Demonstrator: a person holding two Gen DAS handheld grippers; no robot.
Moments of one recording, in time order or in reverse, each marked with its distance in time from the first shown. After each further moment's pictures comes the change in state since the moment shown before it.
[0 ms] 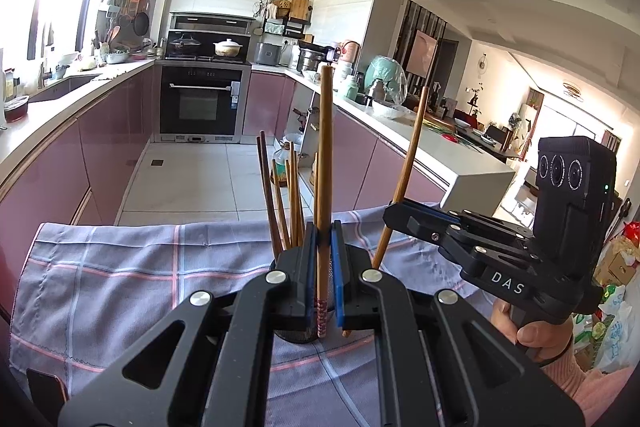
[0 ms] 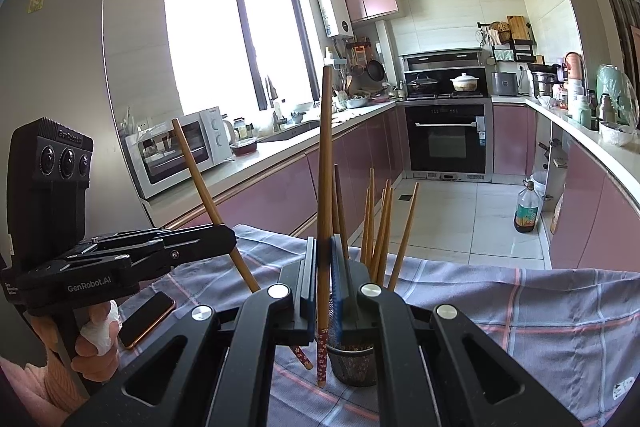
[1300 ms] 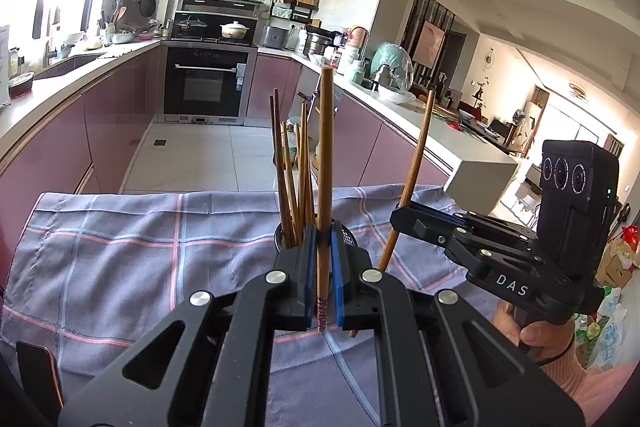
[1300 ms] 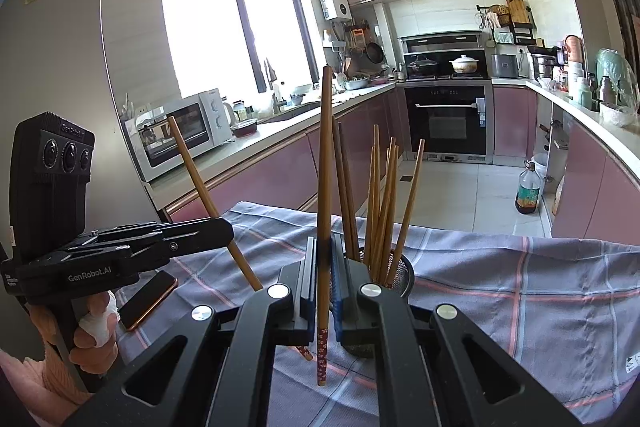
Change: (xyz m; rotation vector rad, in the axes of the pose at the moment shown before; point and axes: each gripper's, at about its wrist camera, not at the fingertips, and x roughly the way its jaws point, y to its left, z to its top) left arm 0.007 0.007 -0.020 -0.040 0.052 0.008; right arm 0.001 0.009 -0.020 0.017 0.062 0.000
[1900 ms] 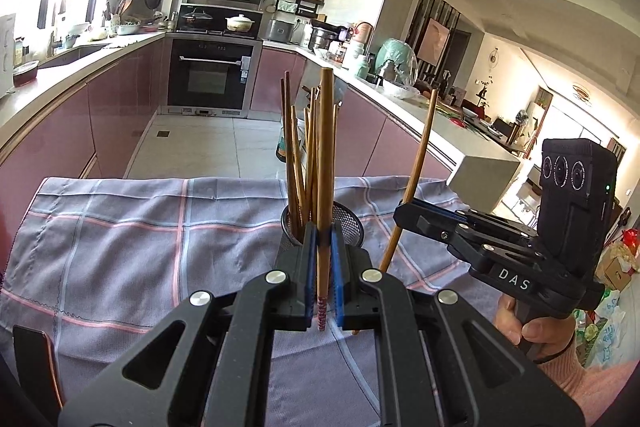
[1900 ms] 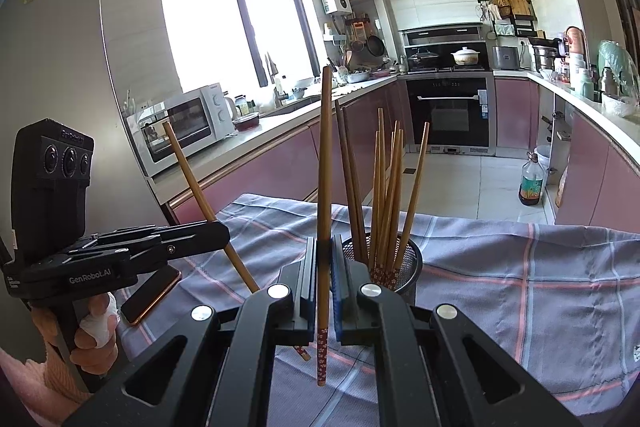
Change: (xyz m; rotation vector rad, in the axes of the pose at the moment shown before) left arm 0.000 0.001 -0.005 -0.023 0.019 0.009; right arm 0.001 0.002 -0.011 0.015 0.023 0.014
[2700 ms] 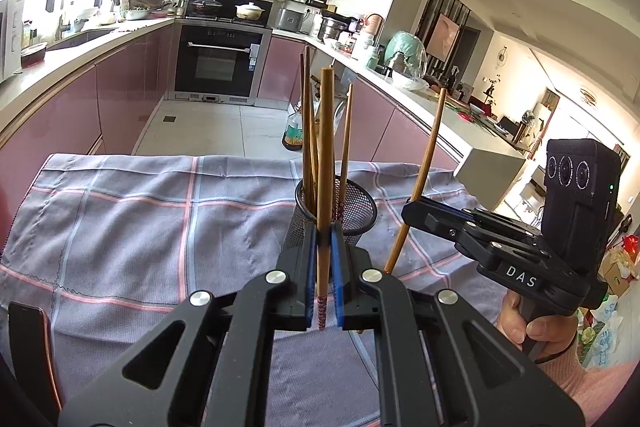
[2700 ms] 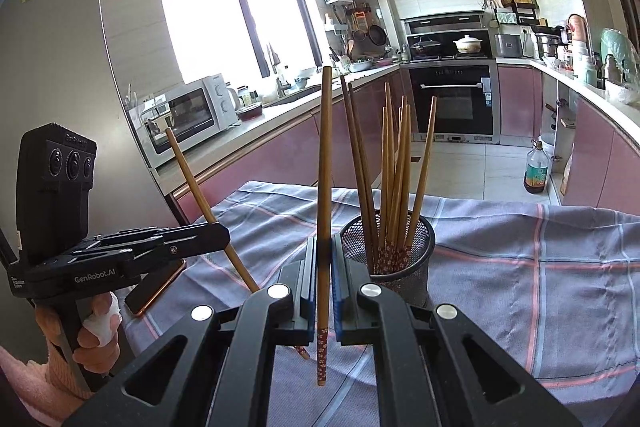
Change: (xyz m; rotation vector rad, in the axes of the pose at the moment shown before) left arm 0.003 0.005 -0.010 -0.037 0.036 0.018; right arm 0.005 0.002 -0.014 0.017 0.035 0.017
